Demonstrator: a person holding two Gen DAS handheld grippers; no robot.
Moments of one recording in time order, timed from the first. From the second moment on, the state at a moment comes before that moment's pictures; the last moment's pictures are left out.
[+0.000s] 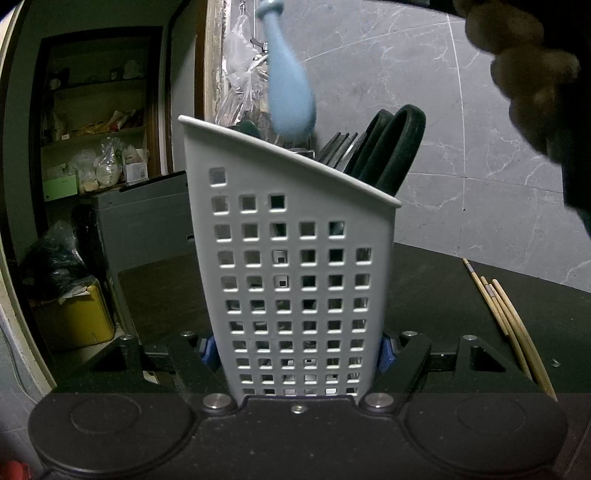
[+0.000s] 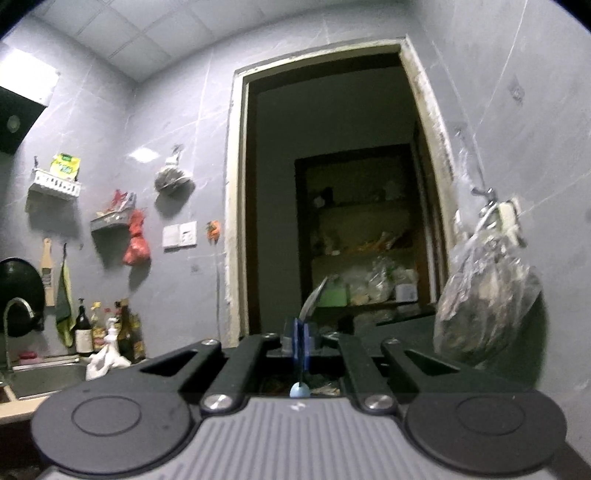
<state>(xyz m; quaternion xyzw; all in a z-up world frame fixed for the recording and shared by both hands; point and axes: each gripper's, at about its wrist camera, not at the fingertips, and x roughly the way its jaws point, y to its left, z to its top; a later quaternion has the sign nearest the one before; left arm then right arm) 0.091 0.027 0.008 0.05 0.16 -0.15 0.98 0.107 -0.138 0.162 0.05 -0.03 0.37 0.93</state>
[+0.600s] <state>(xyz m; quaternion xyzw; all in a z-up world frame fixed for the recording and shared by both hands) 0.091 0.027 0.008 0.05 0.16 -0.15 0.98 0.128 -0.138 0.120 0.07 0.05 0.37 0.93</state>
